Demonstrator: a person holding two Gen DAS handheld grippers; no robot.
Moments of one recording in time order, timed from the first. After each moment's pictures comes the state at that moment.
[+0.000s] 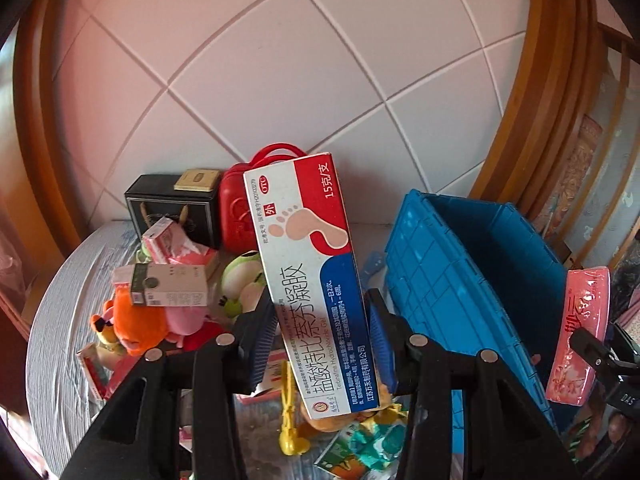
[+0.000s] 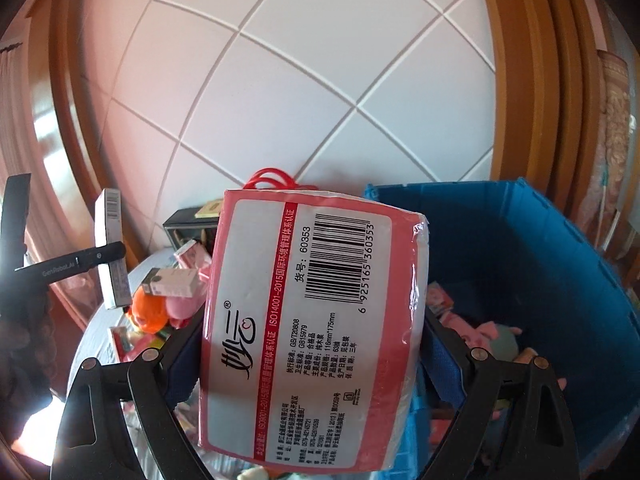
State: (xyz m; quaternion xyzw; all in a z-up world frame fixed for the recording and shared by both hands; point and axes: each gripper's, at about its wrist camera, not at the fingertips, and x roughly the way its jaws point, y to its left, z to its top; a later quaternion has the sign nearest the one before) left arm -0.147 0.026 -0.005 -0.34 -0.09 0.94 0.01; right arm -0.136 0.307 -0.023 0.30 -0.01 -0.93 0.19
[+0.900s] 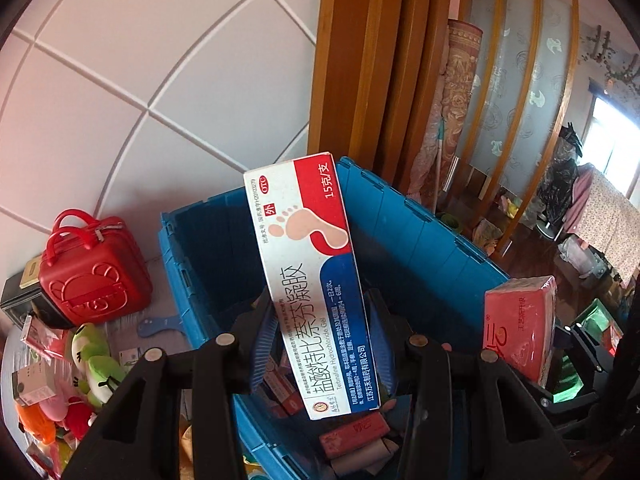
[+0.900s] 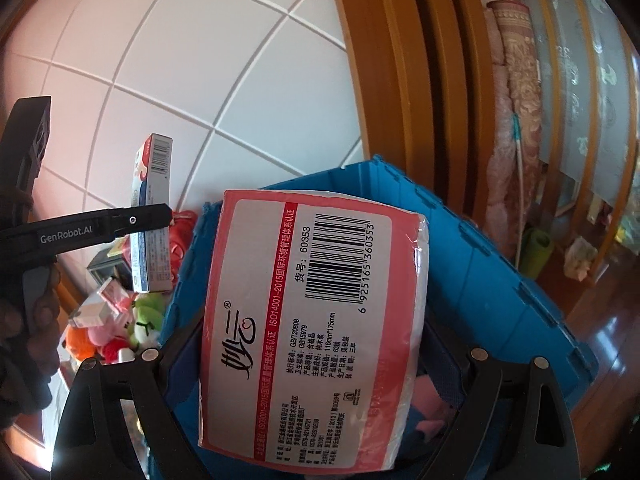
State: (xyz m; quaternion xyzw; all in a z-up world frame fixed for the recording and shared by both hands) left arm -0.245 0.354 0.011 -0.35 0.03 0.91 0.20; right arm -0.161 0.532 -0.043 0.31 -0.08 -0.95 0.07
